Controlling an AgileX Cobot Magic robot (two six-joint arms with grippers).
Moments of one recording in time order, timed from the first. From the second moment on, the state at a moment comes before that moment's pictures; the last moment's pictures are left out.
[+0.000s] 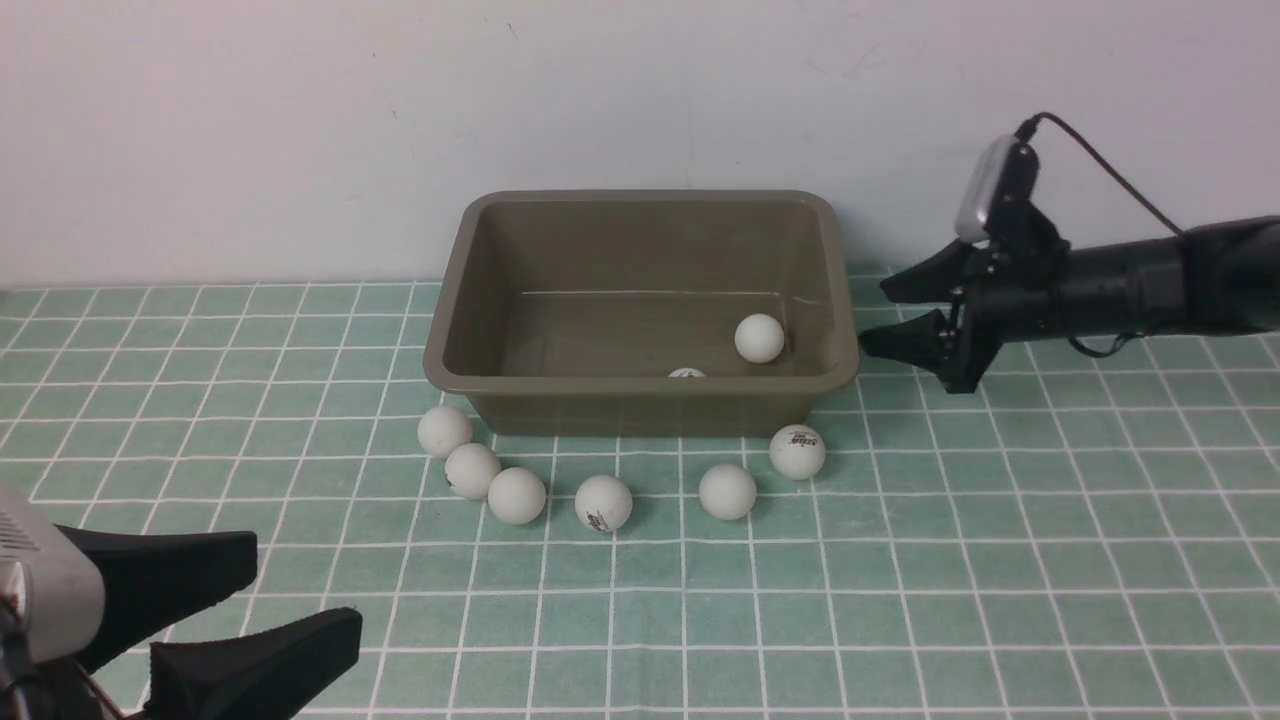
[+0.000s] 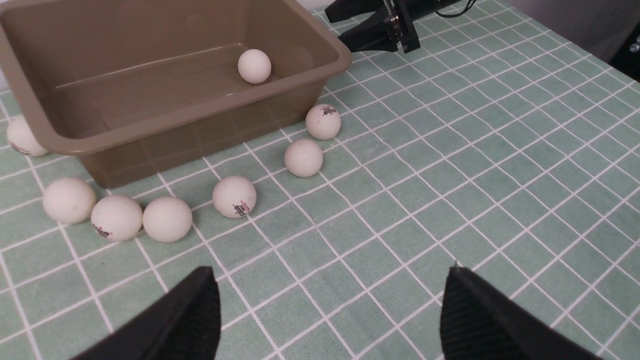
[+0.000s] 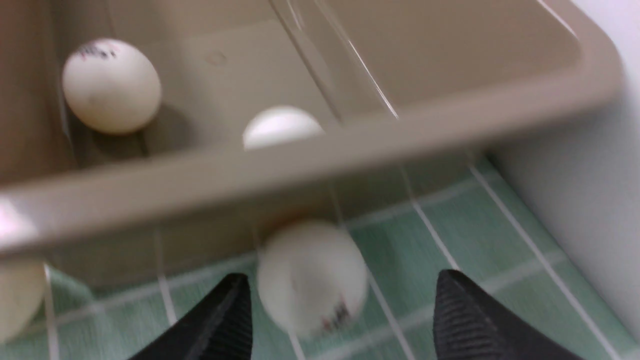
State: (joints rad) right arm -0.04 2.26 -1.52 1.43 0.96 -2.28; left arm 0.11 0.56 -0.51 -1.02 0.91 0.97
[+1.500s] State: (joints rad) right arm 0.10 2.33 -1.54 1.60 0.70 -2.32; left arm 0.11 0.56 -0.51 -1.01 0.94 0.97
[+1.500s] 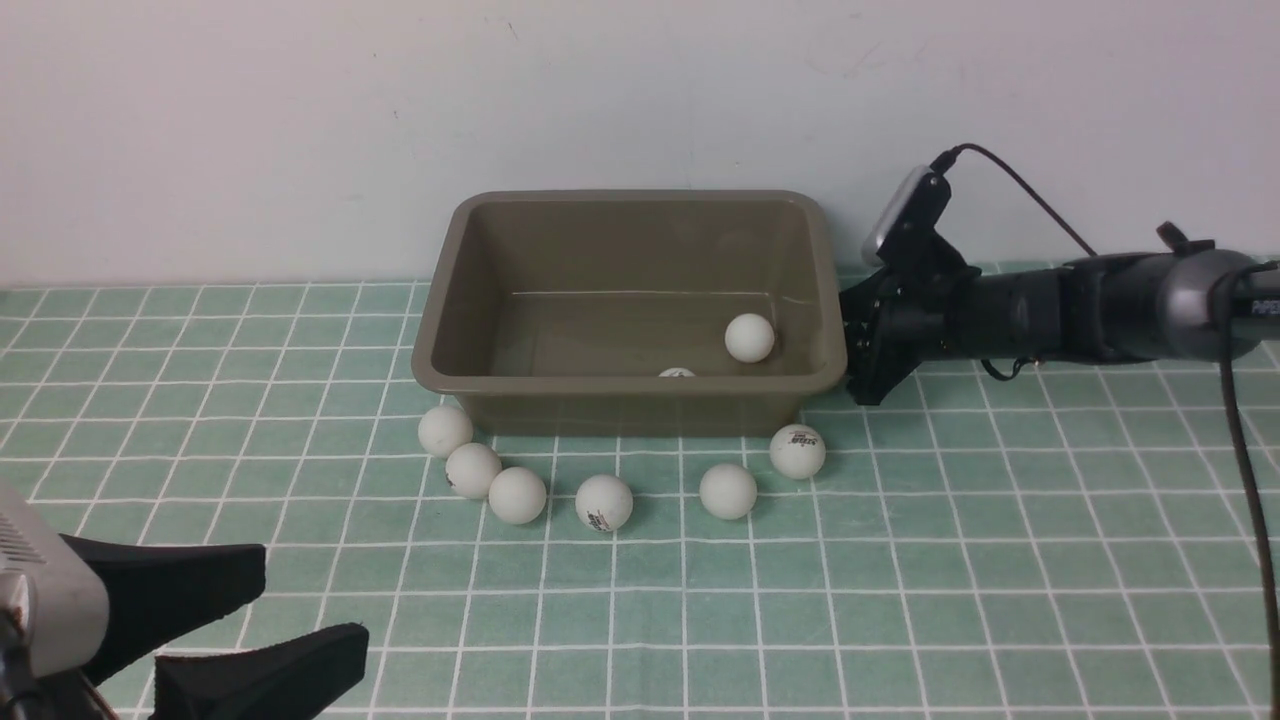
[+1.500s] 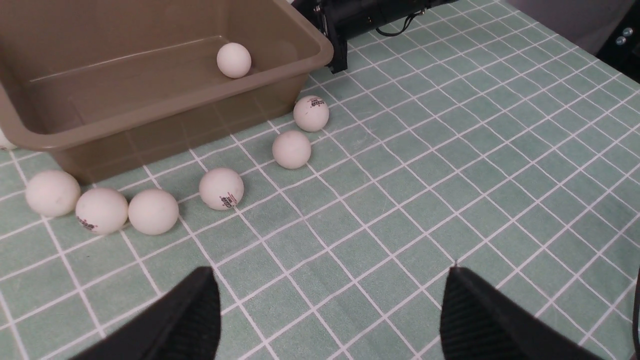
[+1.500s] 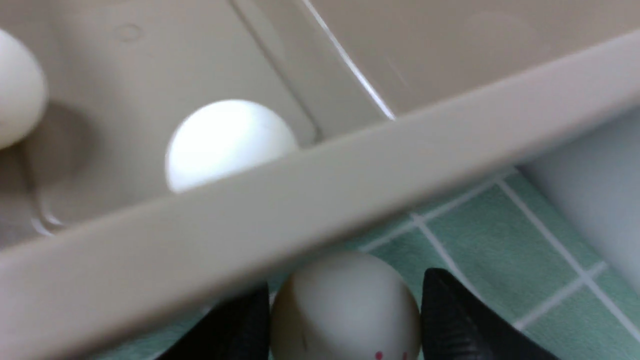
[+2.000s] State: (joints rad) right arm -0.01 2.18 -1.54 1.67 0.76 -2.28; left arm 0.11 0.56 -0.51 -1.01 0.94 0.97
